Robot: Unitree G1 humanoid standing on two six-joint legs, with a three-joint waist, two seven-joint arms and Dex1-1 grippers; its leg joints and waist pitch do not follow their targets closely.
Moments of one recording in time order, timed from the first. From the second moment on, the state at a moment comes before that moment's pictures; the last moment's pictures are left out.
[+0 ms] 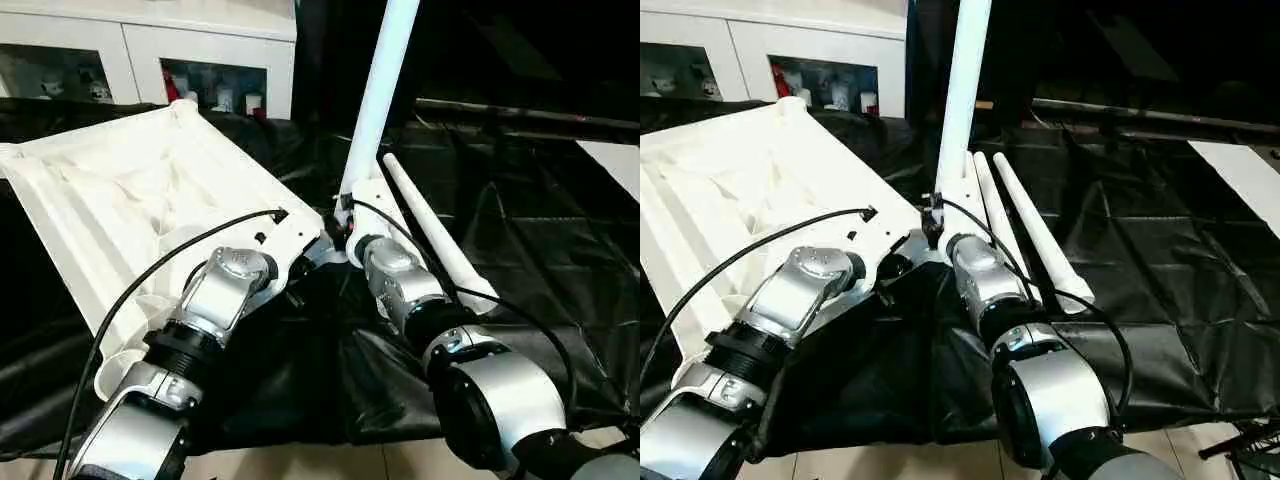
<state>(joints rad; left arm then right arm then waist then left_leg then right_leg) -0.63 0.19 -0.27 0.45 0.13 0.59 -0.60 -0.90 0.11 -0.05 1.21 0.06 -0.02 0.08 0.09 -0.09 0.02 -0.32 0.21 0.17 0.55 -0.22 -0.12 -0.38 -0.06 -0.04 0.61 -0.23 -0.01</state>
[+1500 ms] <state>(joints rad) -0.49 0.47 -0.28 0.26 0.05 0.37 -0.92 -0.83 -0.13 0.04 1.15 0.01 -0.12 0.88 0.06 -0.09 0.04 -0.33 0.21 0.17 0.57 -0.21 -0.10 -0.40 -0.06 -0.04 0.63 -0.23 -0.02</state>
